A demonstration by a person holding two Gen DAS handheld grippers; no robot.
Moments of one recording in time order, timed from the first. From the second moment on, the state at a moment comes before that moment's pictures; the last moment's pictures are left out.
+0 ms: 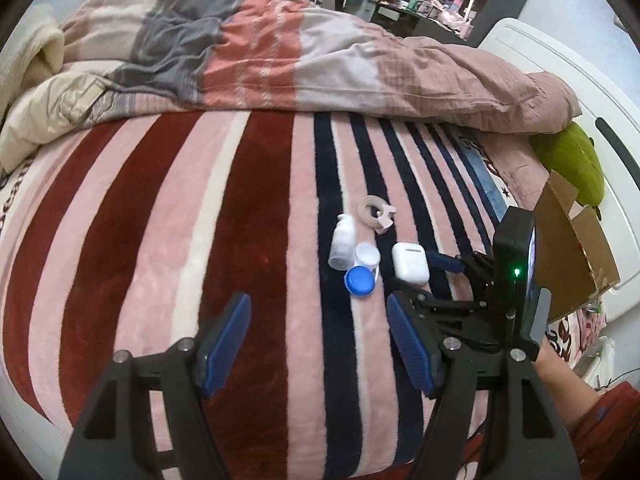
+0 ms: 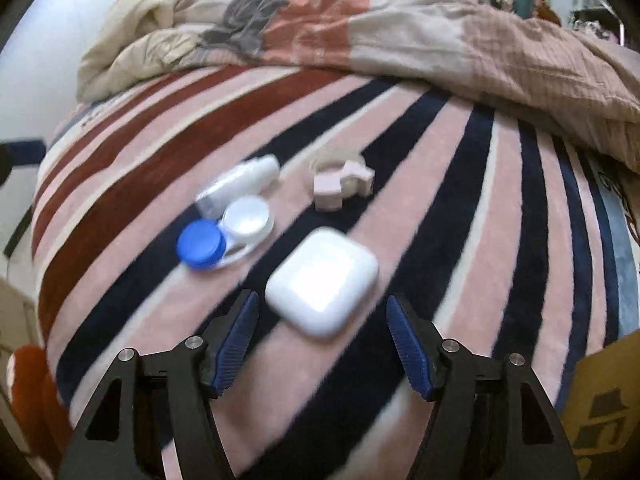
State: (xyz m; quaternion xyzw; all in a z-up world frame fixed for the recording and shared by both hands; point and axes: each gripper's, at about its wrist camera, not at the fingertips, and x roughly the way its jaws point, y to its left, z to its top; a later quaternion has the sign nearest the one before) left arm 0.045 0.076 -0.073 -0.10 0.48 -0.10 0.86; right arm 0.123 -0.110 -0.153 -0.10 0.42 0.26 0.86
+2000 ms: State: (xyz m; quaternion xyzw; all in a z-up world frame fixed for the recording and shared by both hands) left arm 0.107 -0.244 -0.004 0.01 0.51 -0.39 0.77; right arm 0.068 -0.325 -0.015 -0.07 0.43 0.21 0.87
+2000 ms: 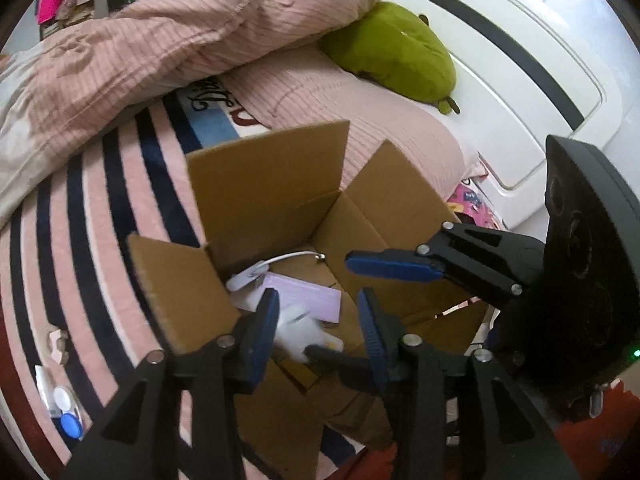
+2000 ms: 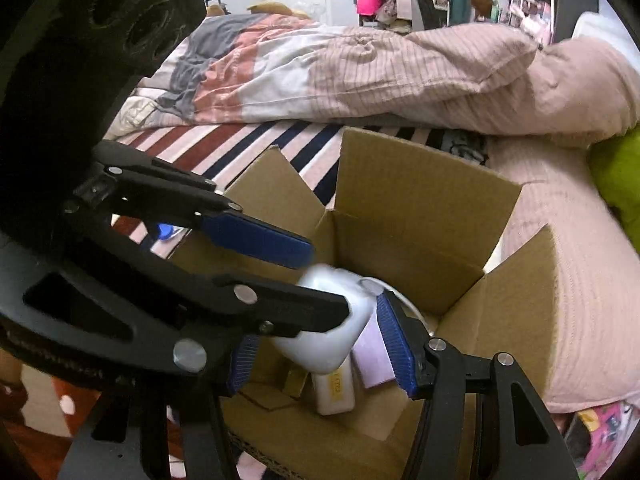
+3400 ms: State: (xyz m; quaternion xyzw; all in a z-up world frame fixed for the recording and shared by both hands) left arm 0.043 0.079 -0.073 -0.08 0.48 -0.09 0.87; right arm 0.127 -0.047 -0.147 -0.19 0.41 0.37 0.81
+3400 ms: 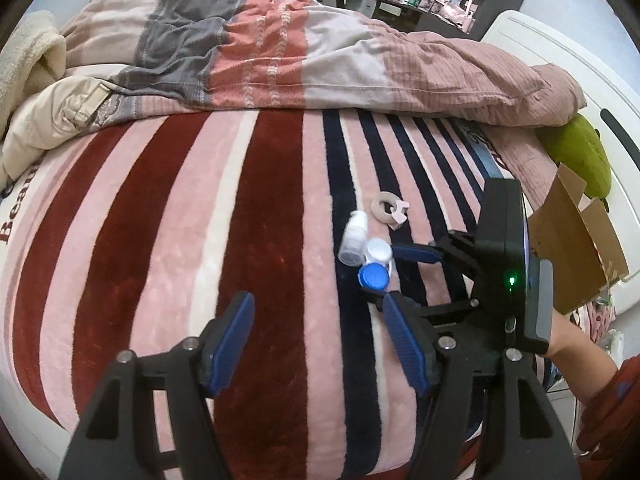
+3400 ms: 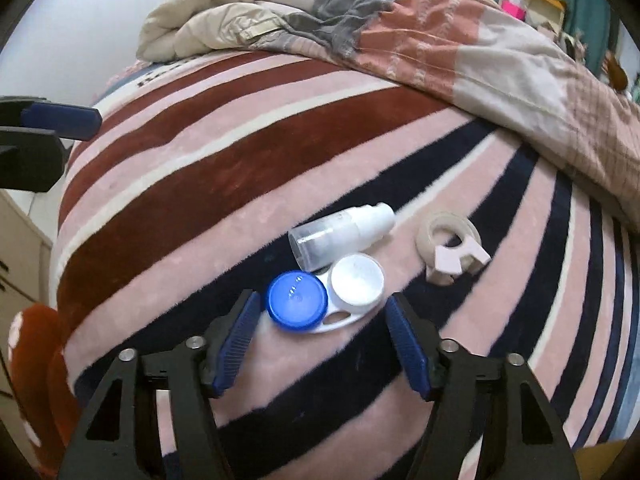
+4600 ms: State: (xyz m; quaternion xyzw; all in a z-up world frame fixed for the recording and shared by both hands) left arm 0.021 0.059 -0.063 -0.09 0.48 -0.12 0.86; right arm 0.090 -0.058 -0.129 -0.18 0.40 0.41 0.80
